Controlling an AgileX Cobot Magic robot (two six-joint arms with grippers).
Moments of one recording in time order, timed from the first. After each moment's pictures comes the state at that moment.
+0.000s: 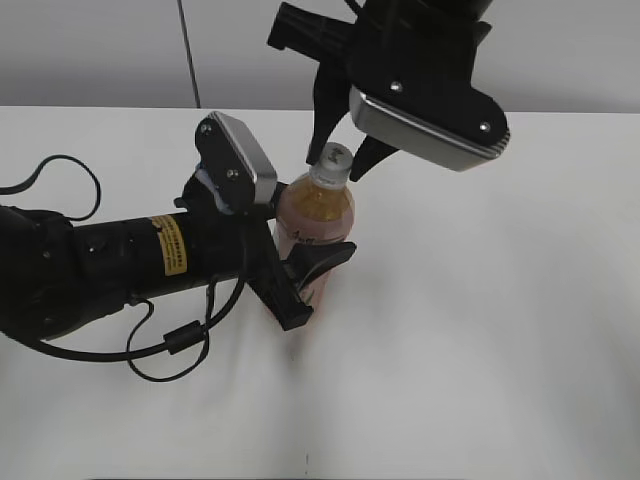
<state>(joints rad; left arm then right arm) -0.56 1.87 -0.71 0.58 -0.86 -0.13 0.63 1.81 -1.63 0.30 1.14 -2.56</state>
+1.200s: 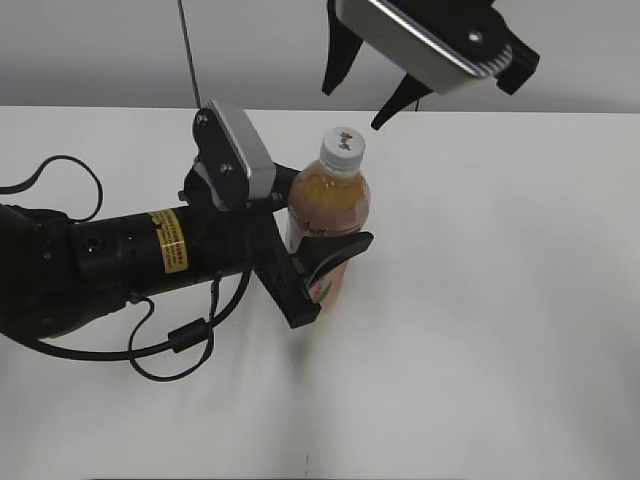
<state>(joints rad) -0.57 1.87 -0.71 0.62 -0.97 -0.14 0.63 1.74 -1.72 0.23 1.20 -2.19</state>
